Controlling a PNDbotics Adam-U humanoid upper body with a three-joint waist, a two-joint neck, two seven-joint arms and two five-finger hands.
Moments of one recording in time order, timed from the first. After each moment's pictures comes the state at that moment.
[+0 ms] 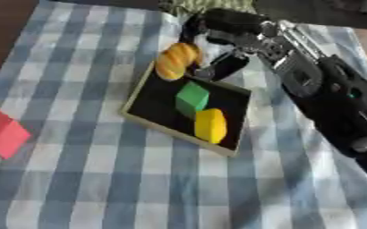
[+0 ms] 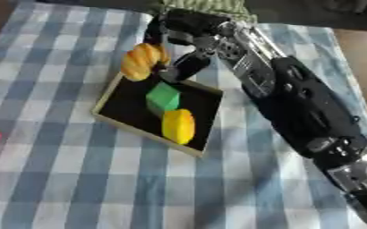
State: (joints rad) left arm -0.24 0.50 0.11 -1.99 0.10 -0.06 0.32; right arm -0.97 -0.46 0.38 -1.29 0.70 -0.35 0.40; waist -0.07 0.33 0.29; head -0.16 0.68
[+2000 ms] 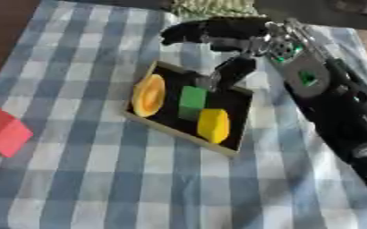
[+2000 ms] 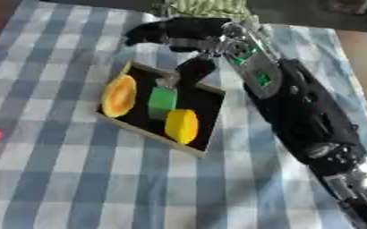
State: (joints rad) left arm -0.23 0.50 0.11 -1.99 0.09 -0.06 0.32; right arm -0.95 -0.51 0.23 -1.48 0.51 -0.44 0.57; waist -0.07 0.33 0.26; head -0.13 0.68
